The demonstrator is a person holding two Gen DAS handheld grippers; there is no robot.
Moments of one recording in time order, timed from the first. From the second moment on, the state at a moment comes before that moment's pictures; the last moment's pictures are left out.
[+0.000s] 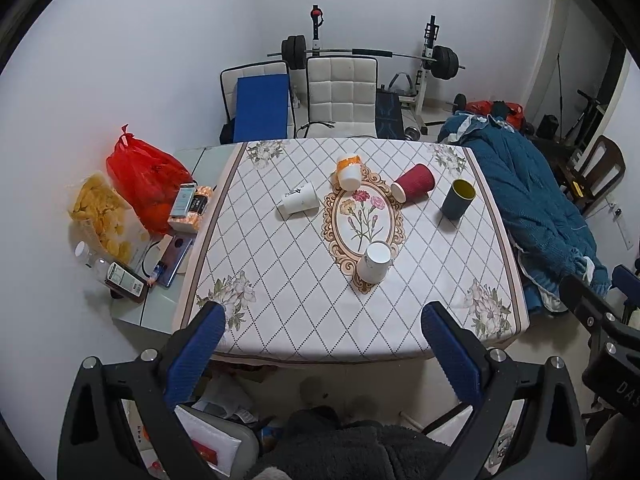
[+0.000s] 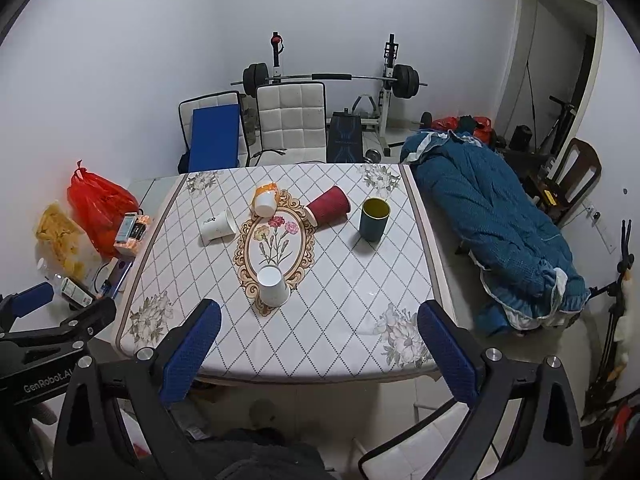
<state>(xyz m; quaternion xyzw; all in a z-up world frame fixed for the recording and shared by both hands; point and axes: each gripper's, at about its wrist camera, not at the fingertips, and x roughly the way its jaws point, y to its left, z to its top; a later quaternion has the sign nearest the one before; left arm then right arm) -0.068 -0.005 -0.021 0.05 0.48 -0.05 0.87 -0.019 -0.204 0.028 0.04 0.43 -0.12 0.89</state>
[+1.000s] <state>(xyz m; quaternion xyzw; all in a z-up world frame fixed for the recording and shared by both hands) -0.065 -0.001 -0.017 0.05 0.48 -0.03 0.88 -0.001 -0.204 0.025 0.04 0.45 -0.10 0.89</state>
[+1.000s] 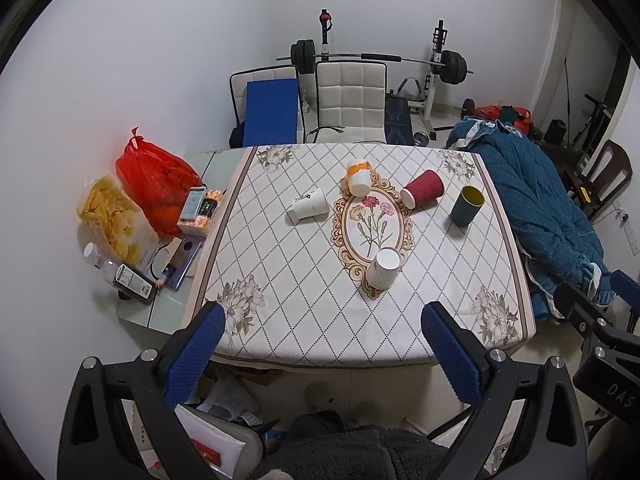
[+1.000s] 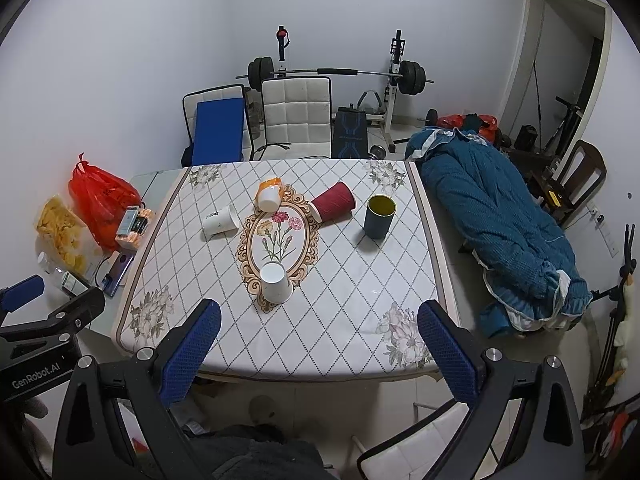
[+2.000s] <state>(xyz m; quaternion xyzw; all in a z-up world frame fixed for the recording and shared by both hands) -0.067 -0.005 -0.012 0.05 0.48 -0.04 0.88 0.003 -0.199 0.024 0.03 0.44 -0.10 0.89</state>
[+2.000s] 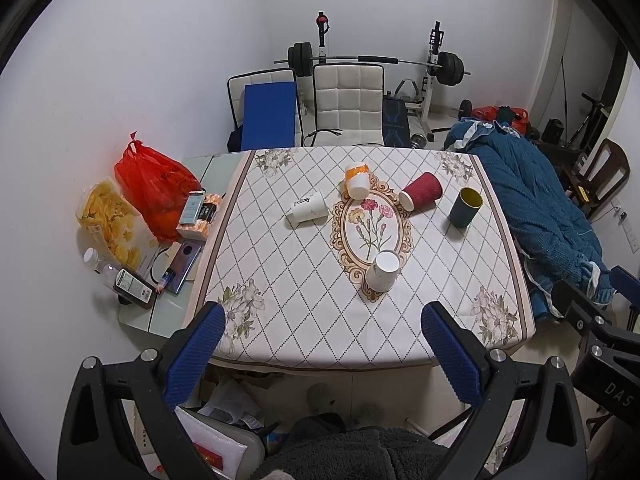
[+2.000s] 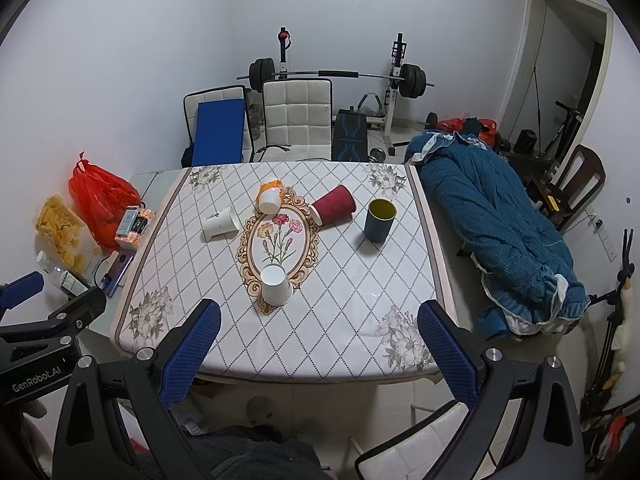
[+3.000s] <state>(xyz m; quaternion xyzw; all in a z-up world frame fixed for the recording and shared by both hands) -0.066 -0.010 -0.008 0.05 0.48 -0.04 0.88 0.007 -0.193 0.027 0.03 0.44 -0.10 0.89</state>
